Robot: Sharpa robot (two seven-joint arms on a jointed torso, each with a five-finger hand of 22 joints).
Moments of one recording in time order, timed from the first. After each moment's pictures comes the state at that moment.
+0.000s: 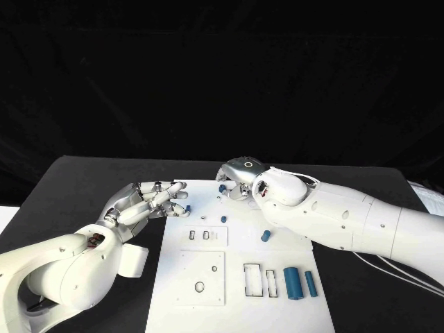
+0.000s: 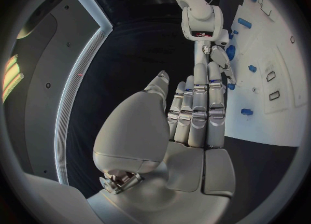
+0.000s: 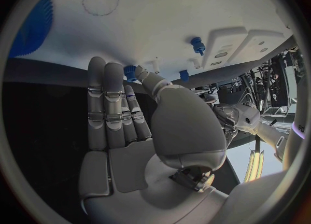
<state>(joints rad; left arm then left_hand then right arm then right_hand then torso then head) 1.18 -1.00 -0.03 1.84 -0.02 -0.39 0.40 1.41 -0.04 0.06 0.18 0.13 1.02 0.18 0.11 0.08 1.18 0.12 0.09 0.09 1.30 0.05 0.27 0.36 0.18 1.20 0.15 0.29 0.12 1.22 -0.54 0.02 1.22 -1.81 -0.32 -0.17 1.27 -0.12 0.45 -0.08 0.05 0.98 0.15 0.06 0.07 0.99 0.11 0.06 0.06 1.43 0.01 0.70 0.55 0.17 1.19 0.10 0.76 0.39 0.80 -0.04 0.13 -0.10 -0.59</state>
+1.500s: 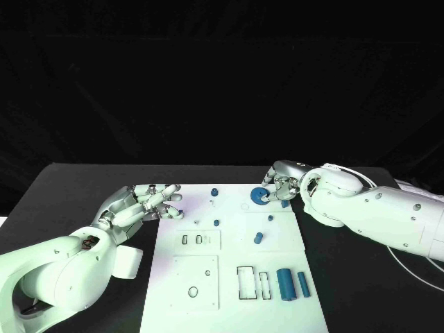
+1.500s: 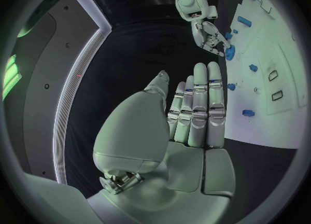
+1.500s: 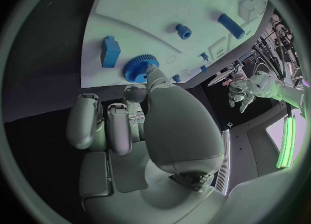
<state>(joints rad) 1.18 -1.00 -0.03 1.82 -0.02 -0.38 0.40 1.41 -0.04 0.06 0.18 0.13 1.02 0.18 0.11 0.08 1.18 0.12 0.08 0.09 1.30 0.05 0.27 0.37 0.18 1.20 0.15 0.29 0.12 1.22 -0.81 0.06 1.36 -1.50 -0.19 -0.28 1.40 -0.14 0.03 0.27 0.22 0.98 0.12 0.09 0.08 1.36 0.03 0.87 0.94 1.47 -0.04 1.44 1.31 0.10 1.39 0.06 1.33 1.11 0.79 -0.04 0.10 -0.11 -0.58</state>
